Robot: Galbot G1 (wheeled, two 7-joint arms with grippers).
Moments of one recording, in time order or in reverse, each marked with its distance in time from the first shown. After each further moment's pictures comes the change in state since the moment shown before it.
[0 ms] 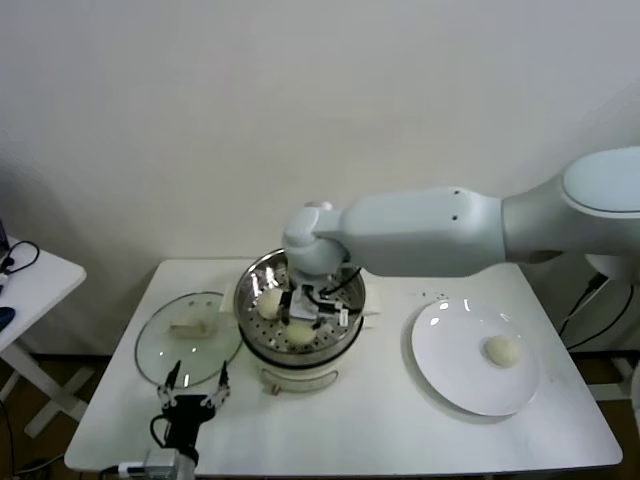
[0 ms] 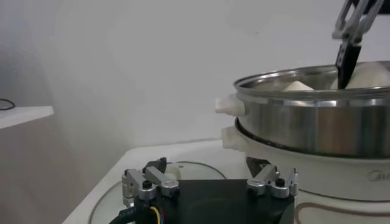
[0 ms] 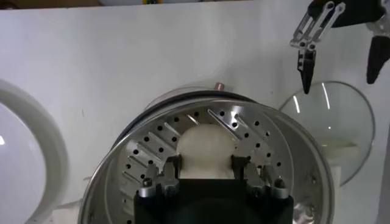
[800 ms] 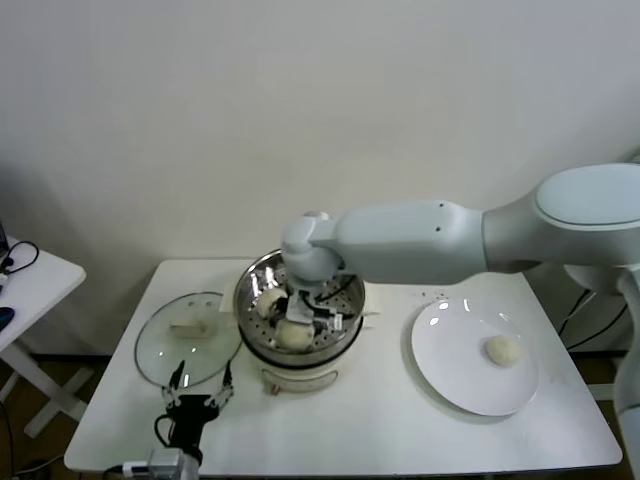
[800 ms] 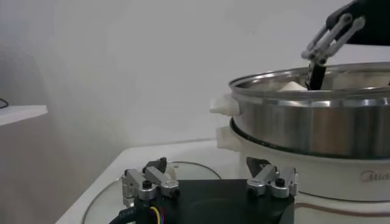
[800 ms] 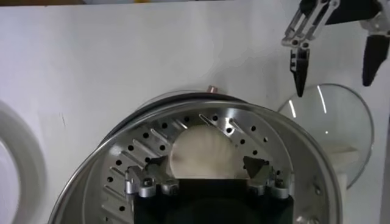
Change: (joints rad) left arm -0.004 -0.003 0.012 0.005 0.002 -0.002 -0.001; right arm -0.021 0.002 0.003 -0.034 0.018 0.030 0.038
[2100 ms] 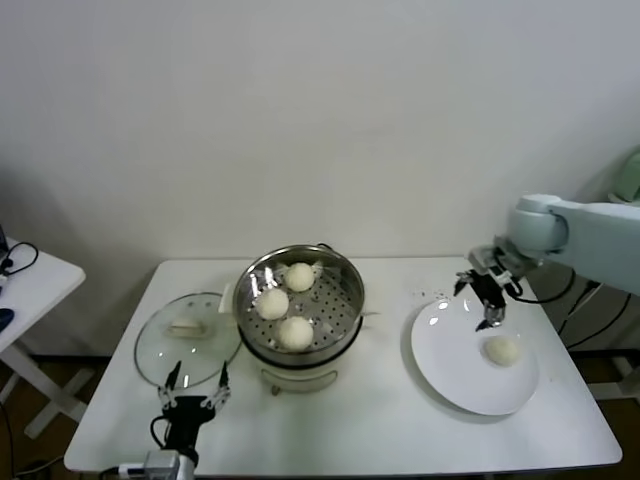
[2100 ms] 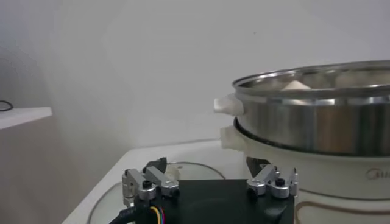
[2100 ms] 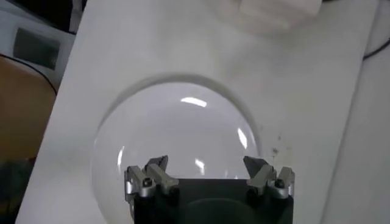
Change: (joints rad) left arm 0.006 0.009 -0.013 0.004 -0.004 -0.011 -0.002; right arm 0.050 -0.720 -0.189 -0.037 0.302 -0.333 -0.047
